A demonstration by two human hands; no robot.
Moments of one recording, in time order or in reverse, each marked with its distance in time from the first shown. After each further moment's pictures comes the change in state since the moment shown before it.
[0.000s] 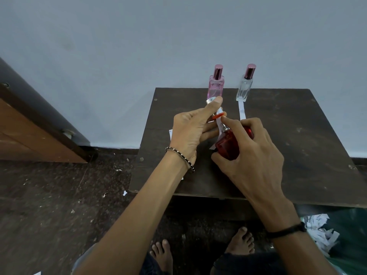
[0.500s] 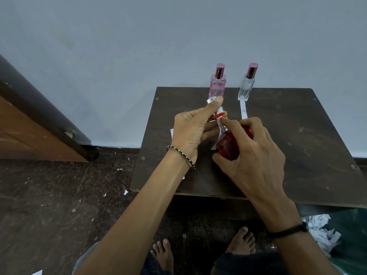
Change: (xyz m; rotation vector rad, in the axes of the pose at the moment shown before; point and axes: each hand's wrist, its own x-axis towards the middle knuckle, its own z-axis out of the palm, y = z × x) left_hand 0.004 -0.002 -0.001 0.036 0.027 -0.009; right_hand 0.000 0.000 0.000 -0.038 -0.005 -0.033
